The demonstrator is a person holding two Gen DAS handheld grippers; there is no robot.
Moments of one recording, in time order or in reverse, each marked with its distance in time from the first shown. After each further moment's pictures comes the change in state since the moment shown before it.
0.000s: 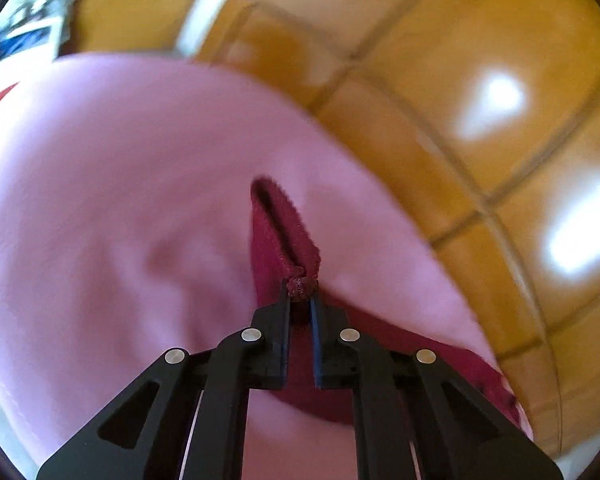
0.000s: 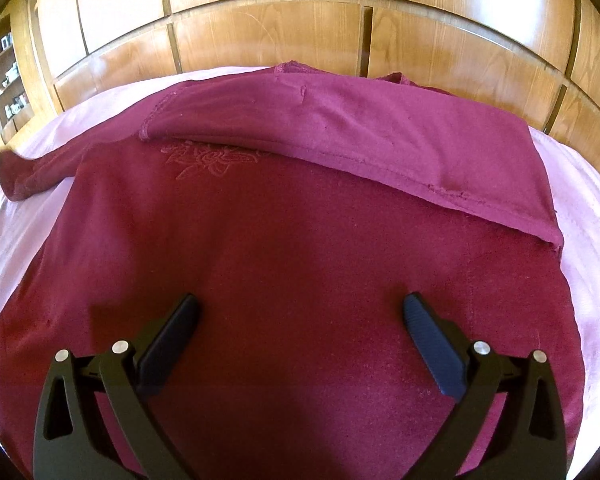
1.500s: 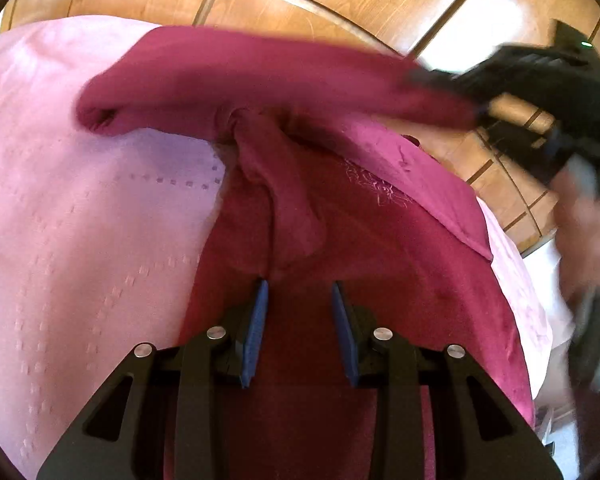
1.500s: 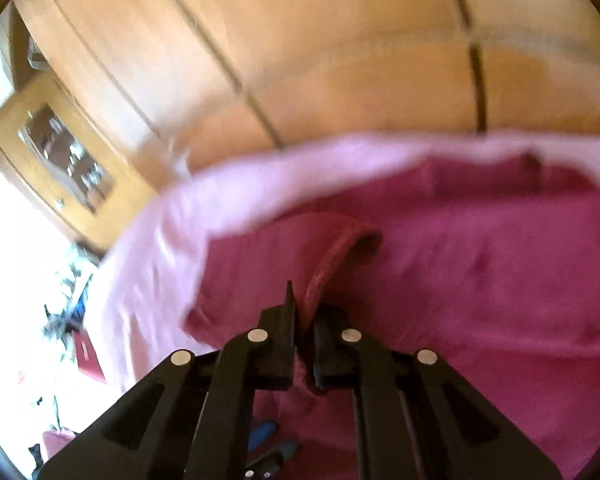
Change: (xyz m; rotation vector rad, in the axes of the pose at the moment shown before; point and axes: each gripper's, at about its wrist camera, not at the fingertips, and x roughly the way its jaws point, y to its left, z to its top) left arm 0.021 -0.145 -0.272 0.468 0.368 -0.332; right arm -0.023 0.047 0.157 0.197 -0.053 0.429
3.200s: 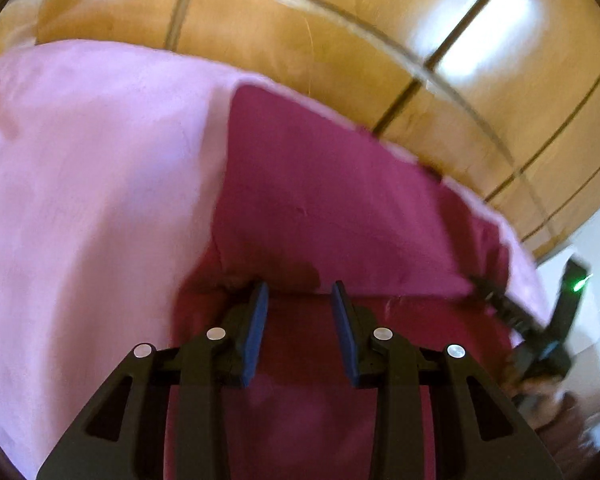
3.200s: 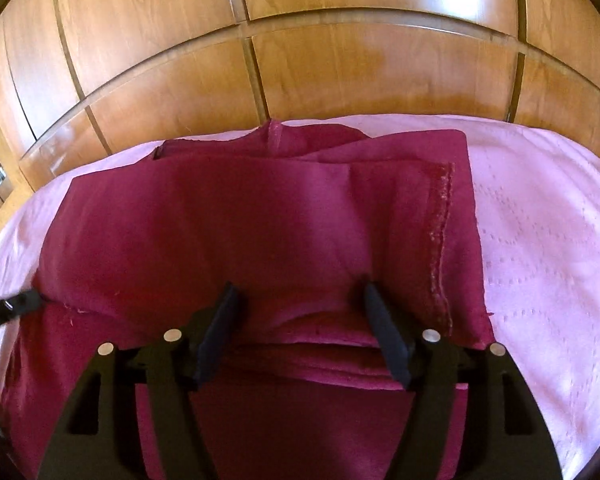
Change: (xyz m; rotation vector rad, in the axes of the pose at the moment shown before) left arm 0.047 -0.015 0.098 0.000 0.015 0.029; right arm -0.031 -0.183 -0.062 -0.034 -0.080 -0.431
